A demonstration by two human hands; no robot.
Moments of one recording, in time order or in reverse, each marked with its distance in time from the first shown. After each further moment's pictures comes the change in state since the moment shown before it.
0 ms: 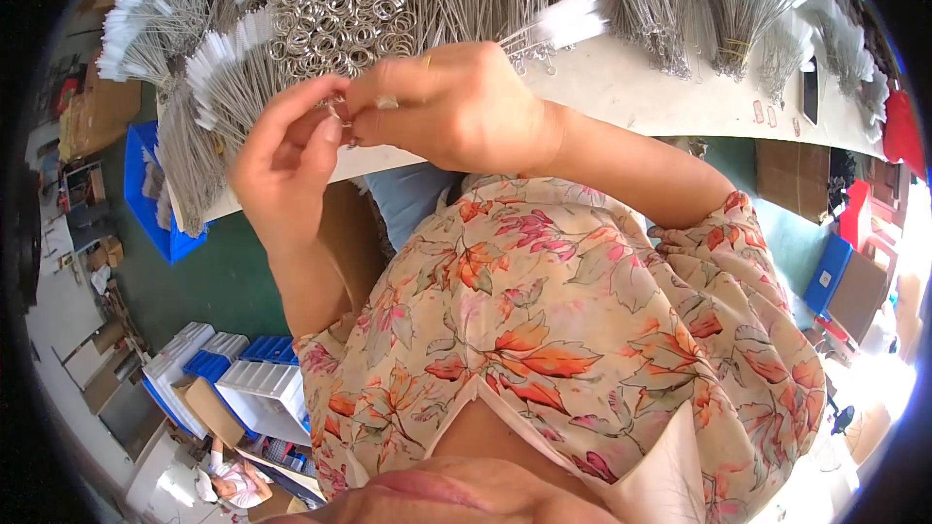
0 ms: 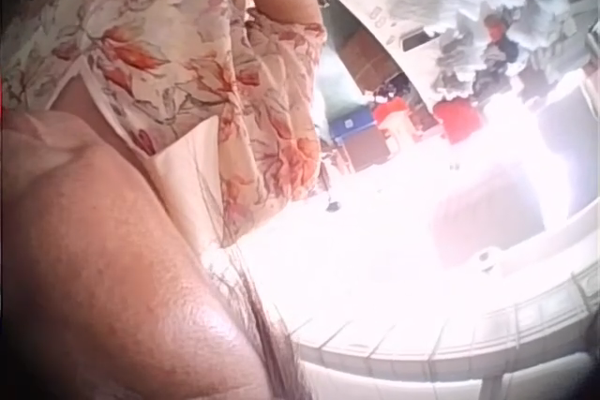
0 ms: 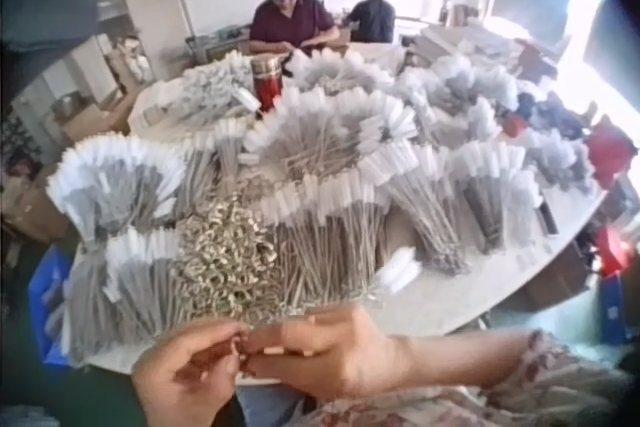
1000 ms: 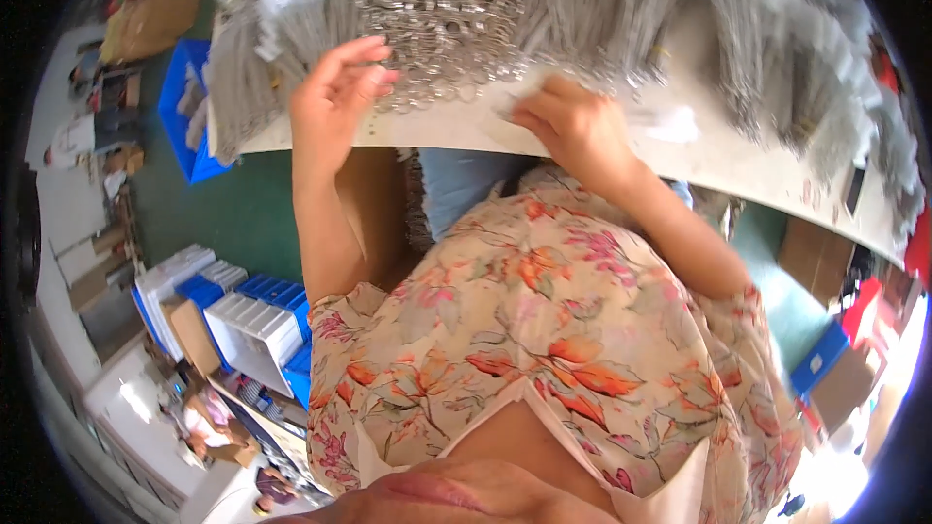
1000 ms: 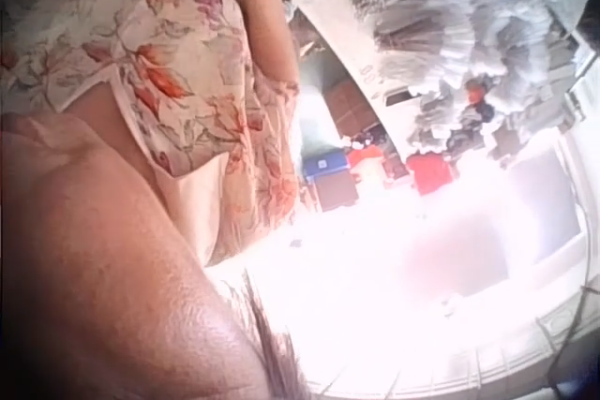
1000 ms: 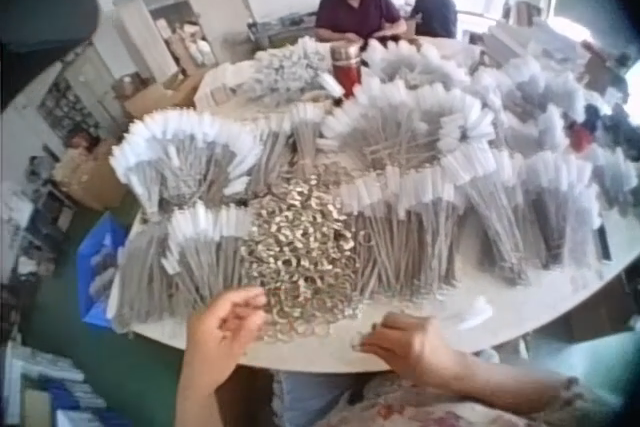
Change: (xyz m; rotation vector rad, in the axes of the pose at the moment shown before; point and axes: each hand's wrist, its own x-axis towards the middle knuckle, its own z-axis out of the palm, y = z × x) left_hand 0.001 -0.044 -0.061 0.193 0.133 -0.153; right_hand -0.061 -0.011 0.024 0.189 -0.330 0.758
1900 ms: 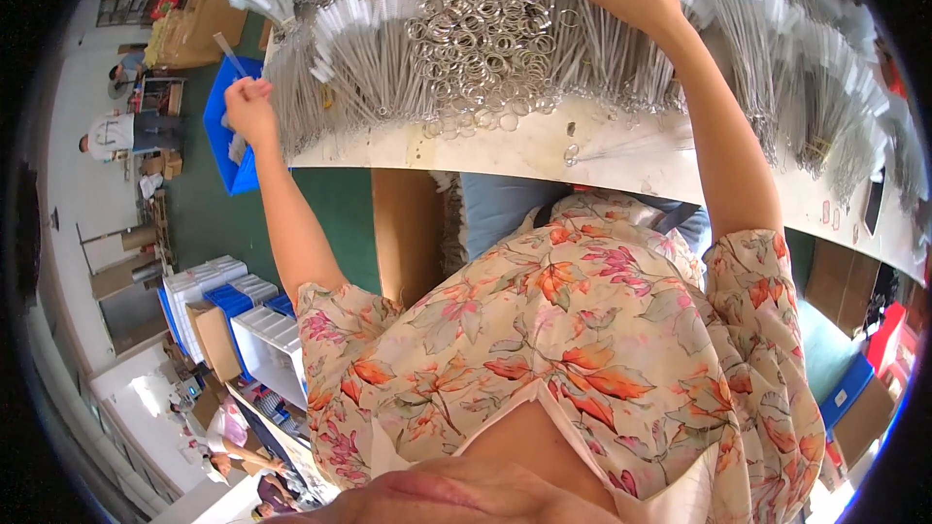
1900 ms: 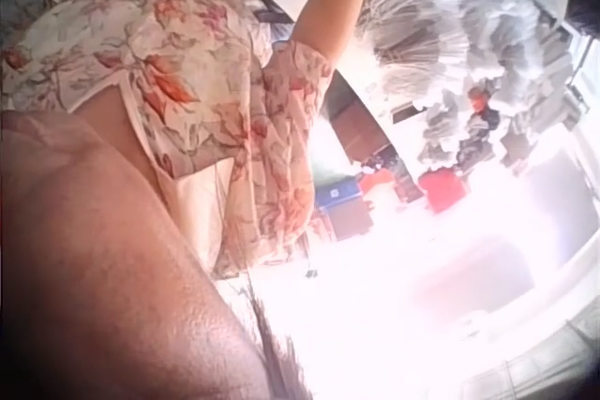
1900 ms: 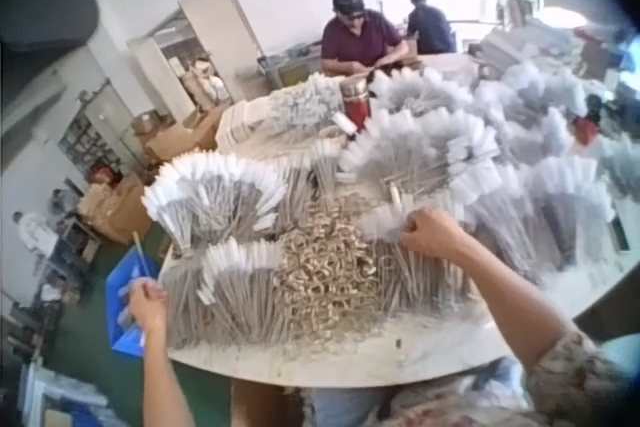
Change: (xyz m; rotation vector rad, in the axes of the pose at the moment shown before) left_hand 0.067 -0.095 -0.218 0.389 0.873 0.109; right_hand 0.138 0.106 -0.057 -0.323 -0.017 0.378
